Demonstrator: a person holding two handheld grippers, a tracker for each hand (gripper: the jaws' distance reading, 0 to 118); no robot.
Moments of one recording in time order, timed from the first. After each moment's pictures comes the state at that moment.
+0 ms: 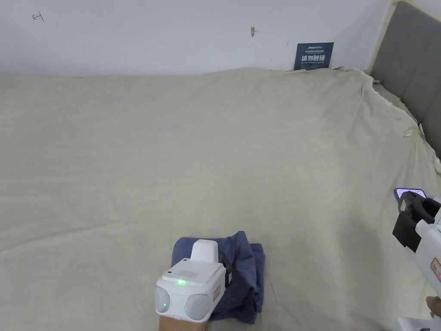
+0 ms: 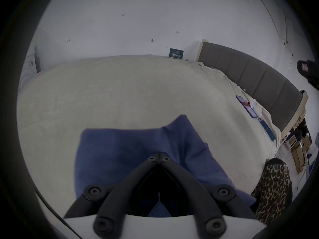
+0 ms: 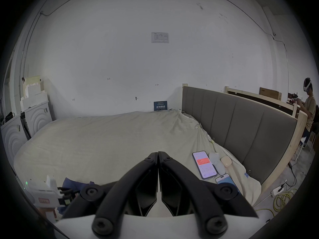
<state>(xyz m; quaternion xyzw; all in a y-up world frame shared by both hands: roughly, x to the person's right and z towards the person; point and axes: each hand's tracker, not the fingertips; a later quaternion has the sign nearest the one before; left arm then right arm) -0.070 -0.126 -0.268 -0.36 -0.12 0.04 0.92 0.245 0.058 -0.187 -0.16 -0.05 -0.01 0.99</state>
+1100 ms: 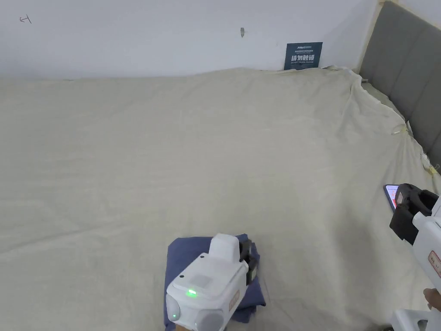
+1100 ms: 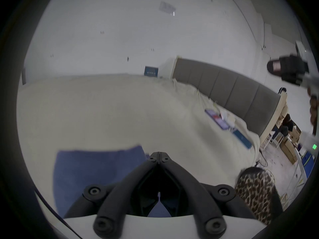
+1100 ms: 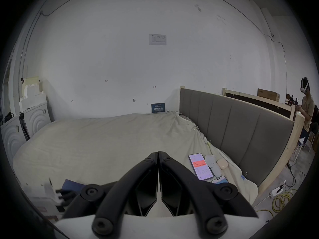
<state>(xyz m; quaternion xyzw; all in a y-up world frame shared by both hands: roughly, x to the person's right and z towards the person) -0.043 -0.067 -0.244 -0.24 -0.21 0.06 0.95 0.247 0.068 -0.184 -0.14 -0.05 -0.01 0.99</state>
